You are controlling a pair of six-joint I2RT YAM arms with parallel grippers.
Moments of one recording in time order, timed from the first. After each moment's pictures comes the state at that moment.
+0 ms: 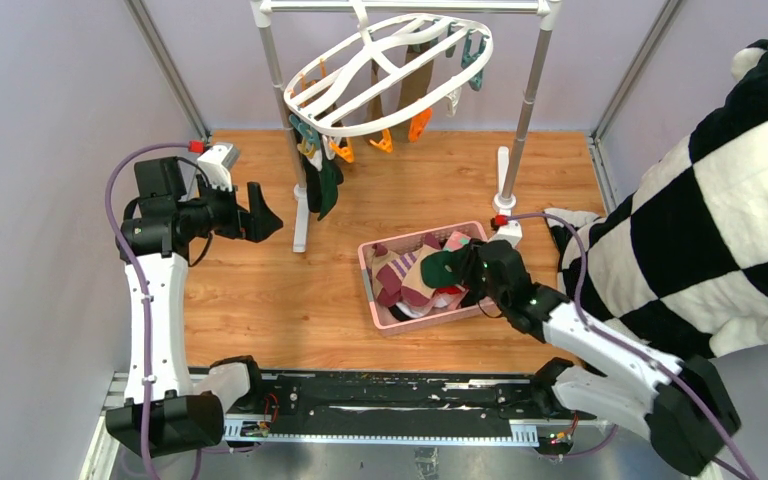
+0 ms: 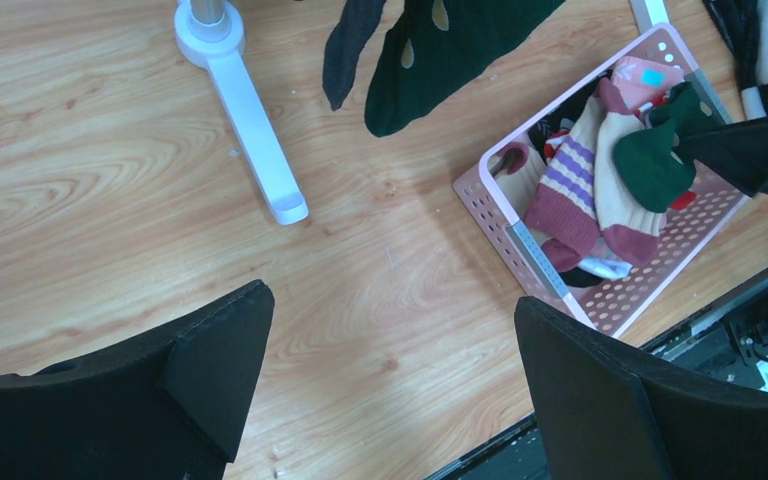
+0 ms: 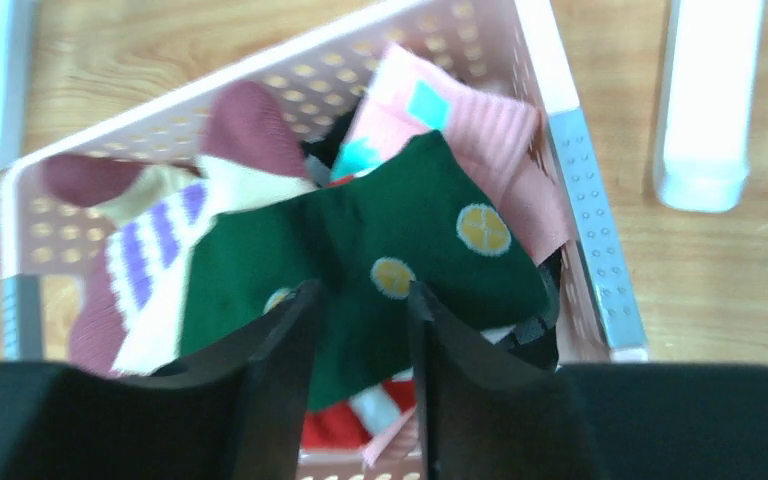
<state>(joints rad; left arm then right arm) 0.21 1.07 1.29 -0.94 0.67 0.17 0.61 1.03 0.50 -0.05 0.29 0.60</state>
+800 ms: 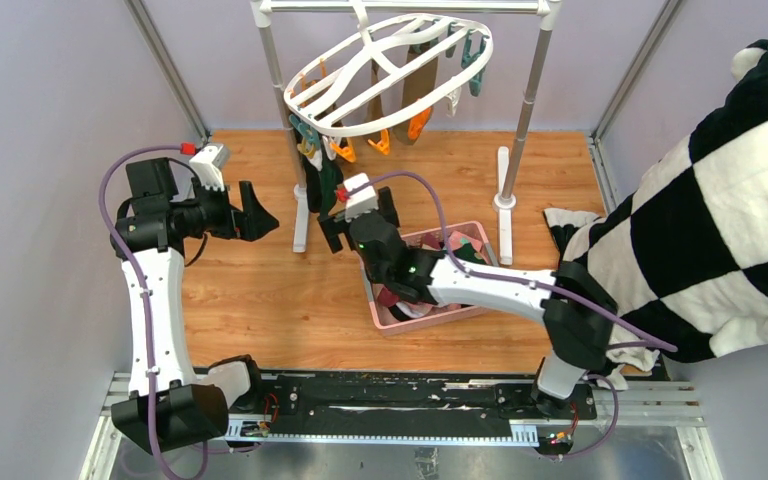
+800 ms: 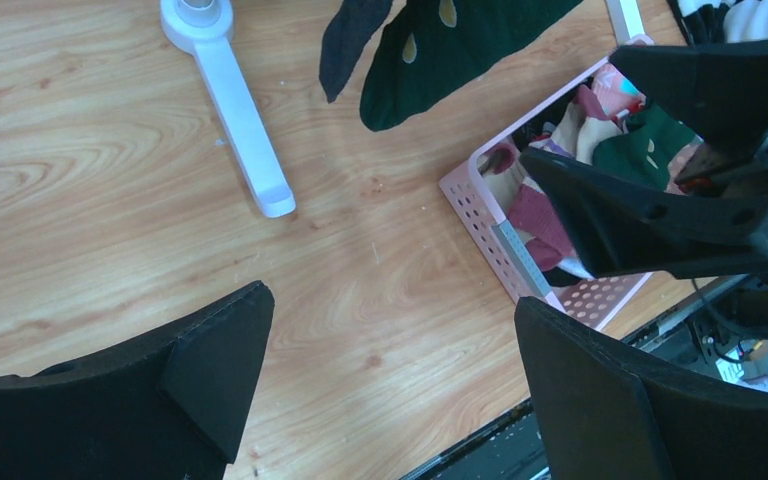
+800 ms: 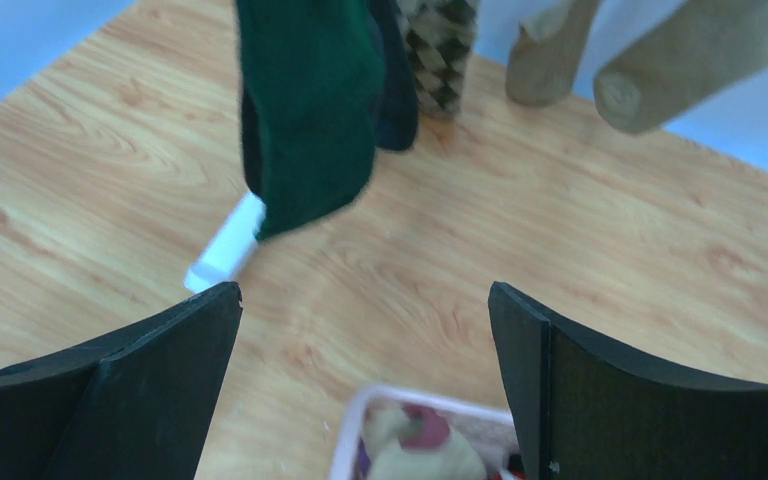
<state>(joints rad) 0.28 1.09 1.29 -0.97 0.76 0.17 1.11 1.65 1.20 0.25 0.68 0.05</state>
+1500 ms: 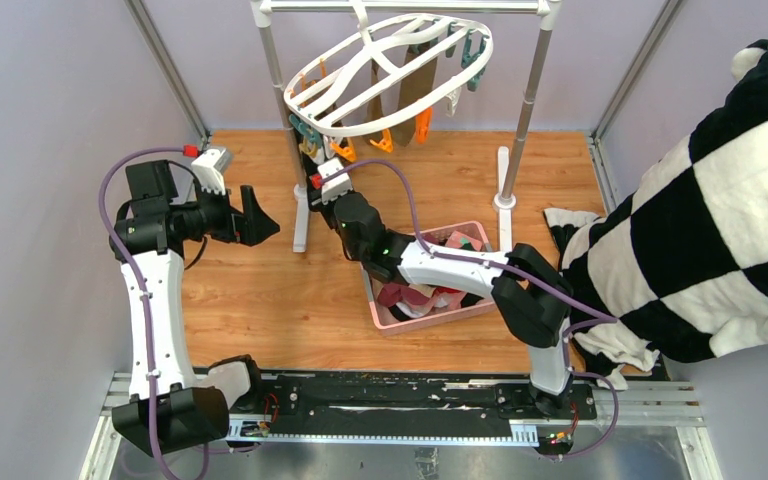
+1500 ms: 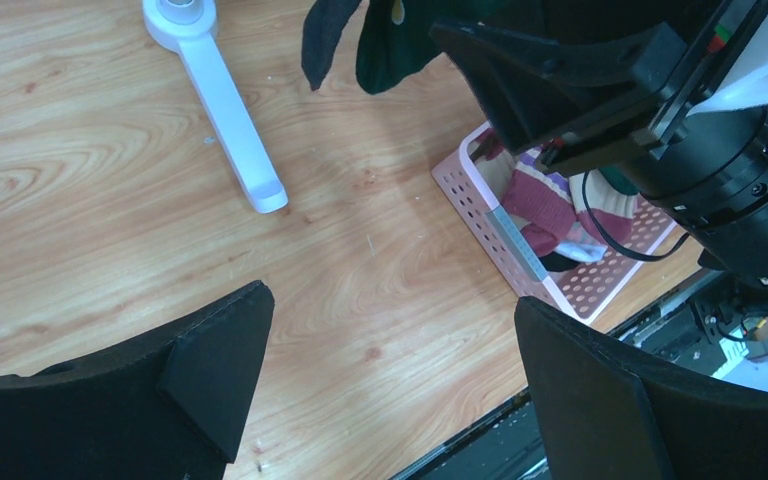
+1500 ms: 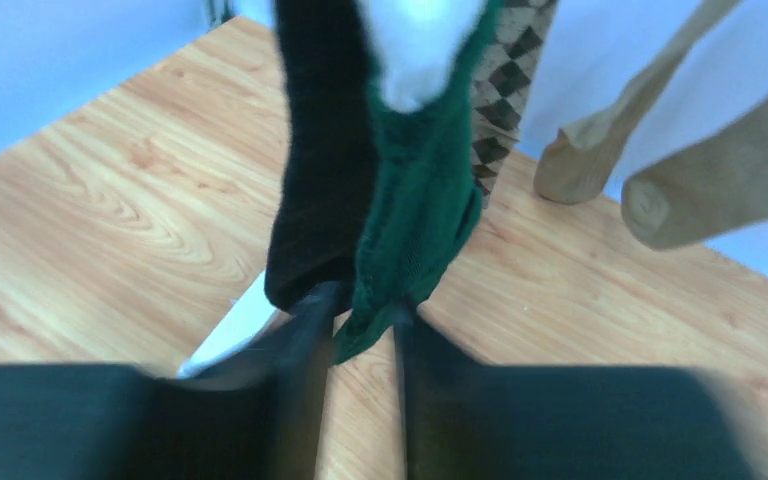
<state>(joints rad) 0.29 1.08 1.29 -1.00 0.78 0.22 1.05 1.92 1.43 0.44 0.58 -0.12</state>
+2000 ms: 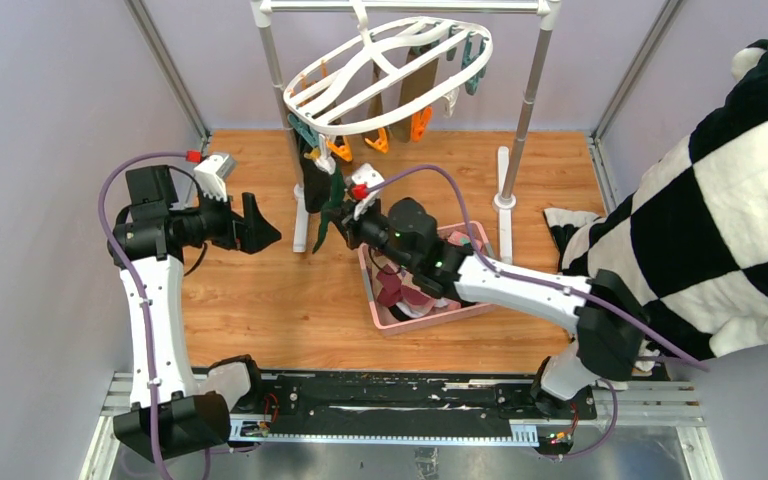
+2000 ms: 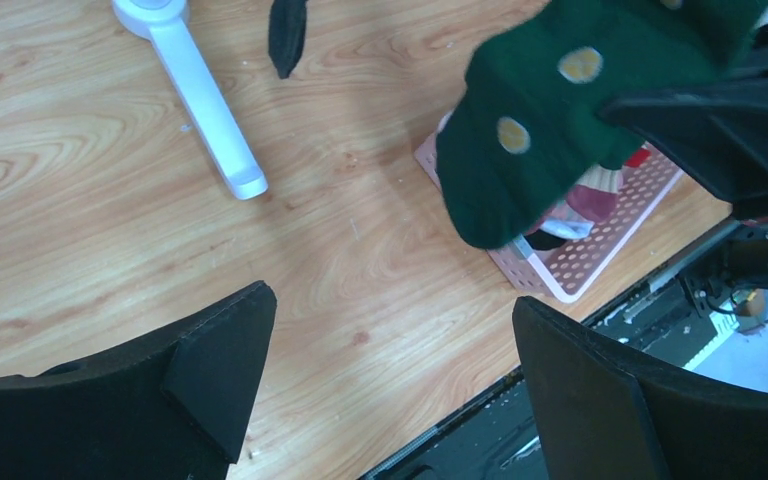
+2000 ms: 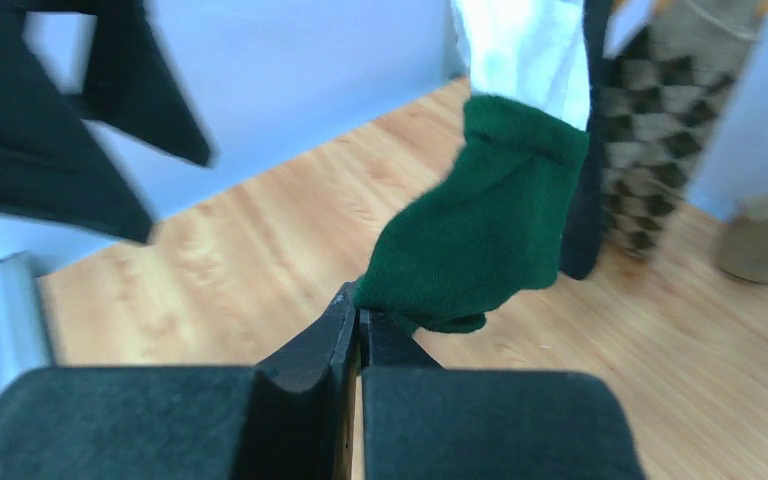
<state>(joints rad) 0.29 1.06 1.29 -1.06 0.80 0.27 1.05 1.58 1.18 0.42 0.14 0.01</state>
